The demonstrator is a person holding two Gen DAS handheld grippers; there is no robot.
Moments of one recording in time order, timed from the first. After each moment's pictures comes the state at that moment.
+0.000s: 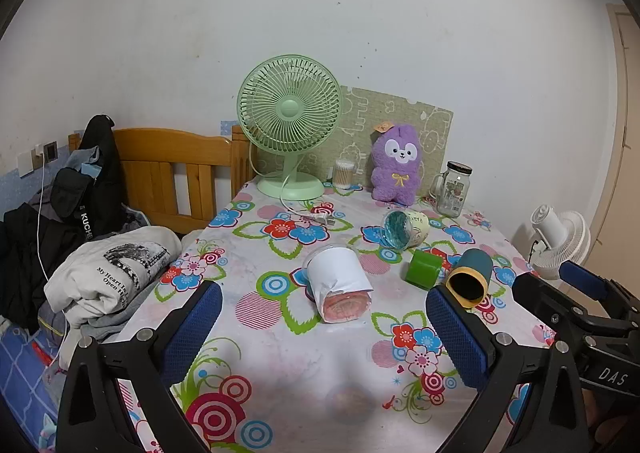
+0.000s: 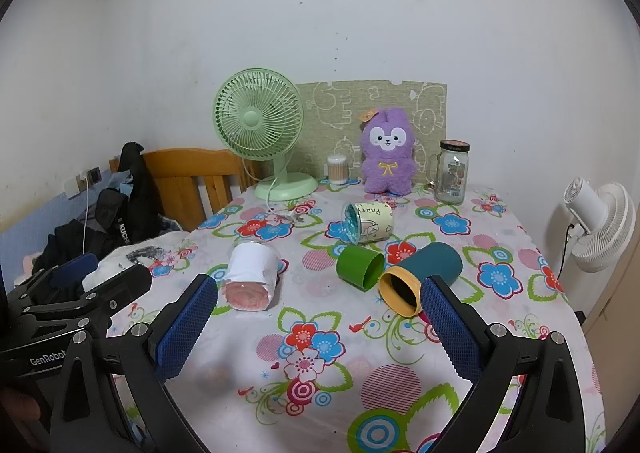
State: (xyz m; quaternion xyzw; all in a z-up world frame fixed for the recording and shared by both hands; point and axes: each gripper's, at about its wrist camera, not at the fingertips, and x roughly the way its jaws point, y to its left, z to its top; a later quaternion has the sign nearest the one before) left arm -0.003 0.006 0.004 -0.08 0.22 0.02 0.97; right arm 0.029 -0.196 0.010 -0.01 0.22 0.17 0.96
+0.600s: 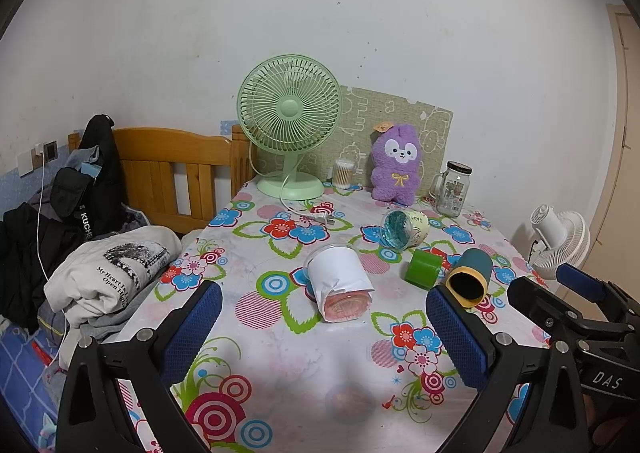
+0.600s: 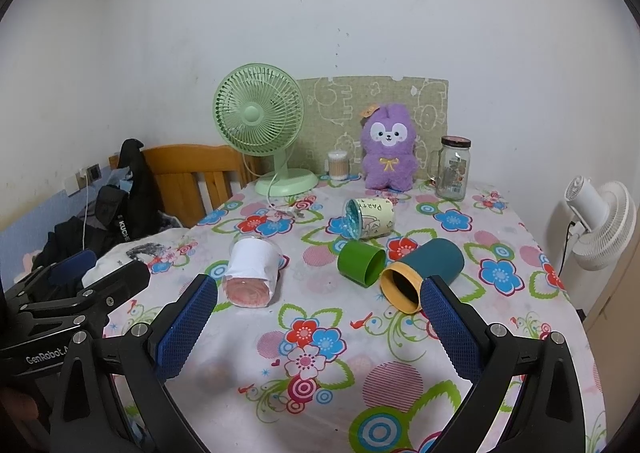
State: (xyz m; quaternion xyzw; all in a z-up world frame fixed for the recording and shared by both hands) left arm -0.002 0.005 0.004 -0.07 0.22 0.02 0.97; right arm 0.030 -0.194 0.006 -0.01 0.23 0.17 0.96
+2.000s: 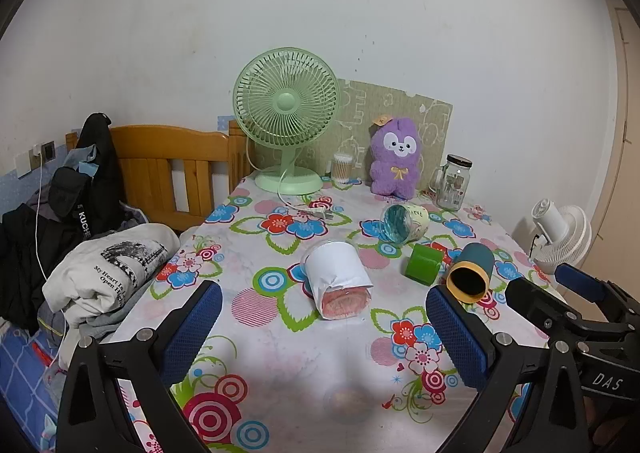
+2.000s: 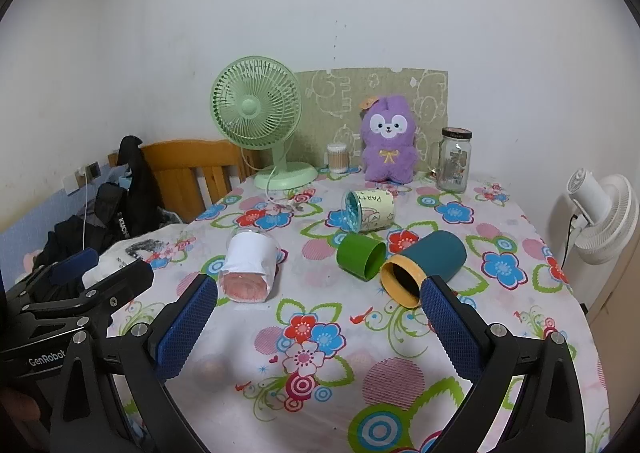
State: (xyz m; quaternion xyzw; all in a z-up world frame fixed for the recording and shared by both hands) left arm 0.003 0.001 -0.006 -0.07 0.23 0.02 0.97; right arm 0.036 -0.194 -0.001 -0.01 0.24 0.17 0.95
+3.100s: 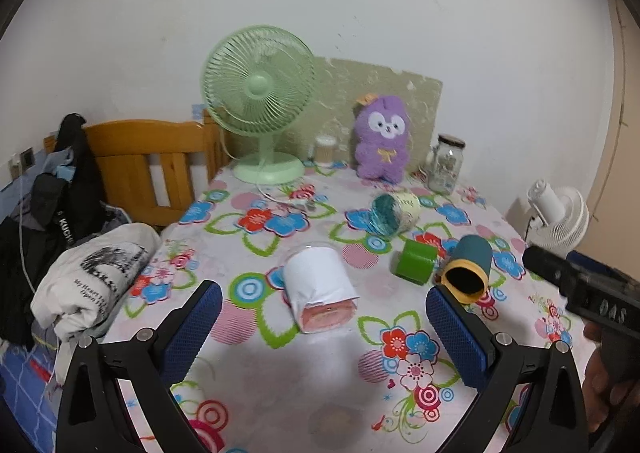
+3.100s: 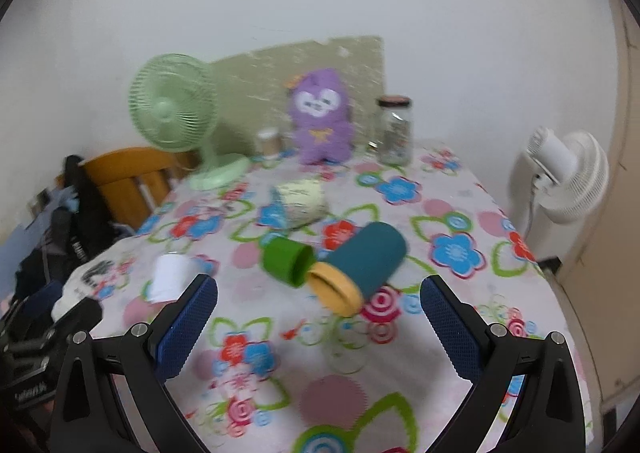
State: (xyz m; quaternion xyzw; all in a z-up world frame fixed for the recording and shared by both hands) left arm 0.058 -0.013 -0.005 -0.05 0.28 -0.02 0.96; right arm 0.106 -0.246 0.001 0.04 0.32 0.05 0.95
